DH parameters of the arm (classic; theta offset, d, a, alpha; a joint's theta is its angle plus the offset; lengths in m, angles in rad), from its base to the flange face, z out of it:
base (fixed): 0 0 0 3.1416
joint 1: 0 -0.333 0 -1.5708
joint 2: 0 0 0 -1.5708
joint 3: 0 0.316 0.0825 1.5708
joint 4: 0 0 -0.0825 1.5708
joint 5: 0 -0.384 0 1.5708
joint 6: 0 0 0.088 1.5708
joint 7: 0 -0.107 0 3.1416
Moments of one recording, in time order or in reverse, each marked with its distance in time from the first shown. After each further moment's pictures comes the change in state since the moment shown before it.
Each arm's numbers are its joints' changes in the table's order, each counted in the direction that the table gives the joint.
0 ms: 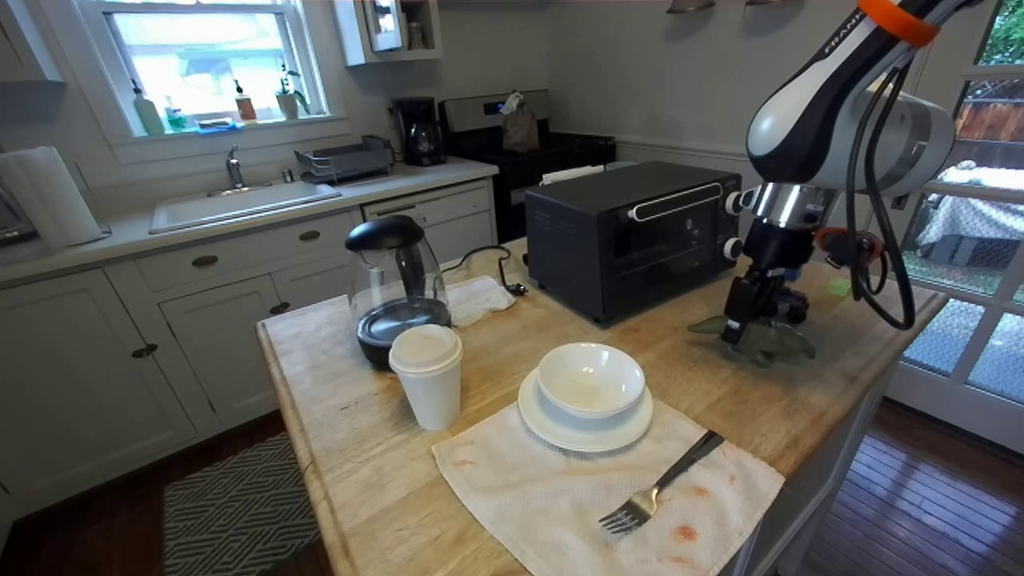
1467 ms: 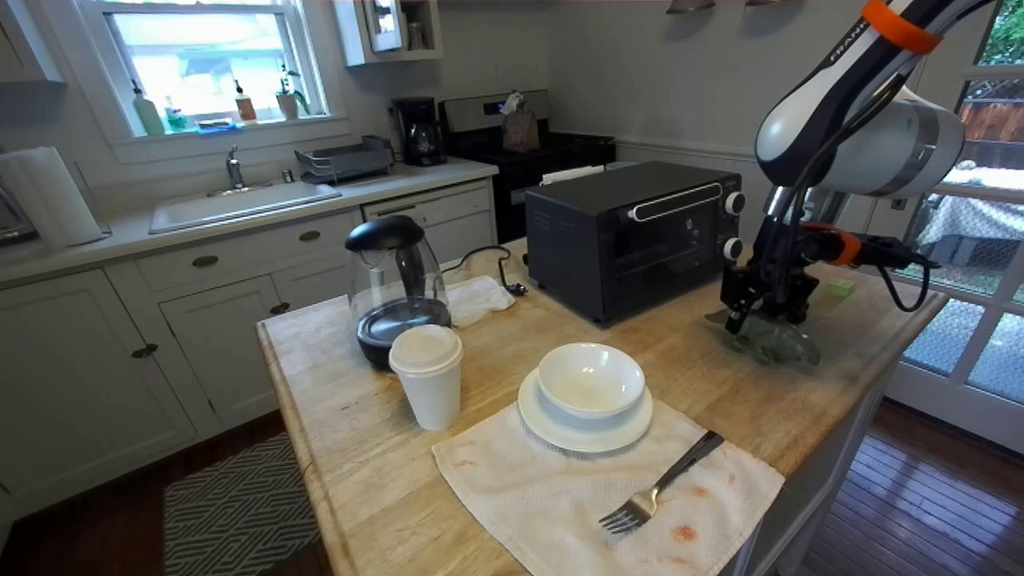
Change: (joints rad) arm -0.007 -0.011 -0.045 -0.002 0.005 -0.047 -0.506
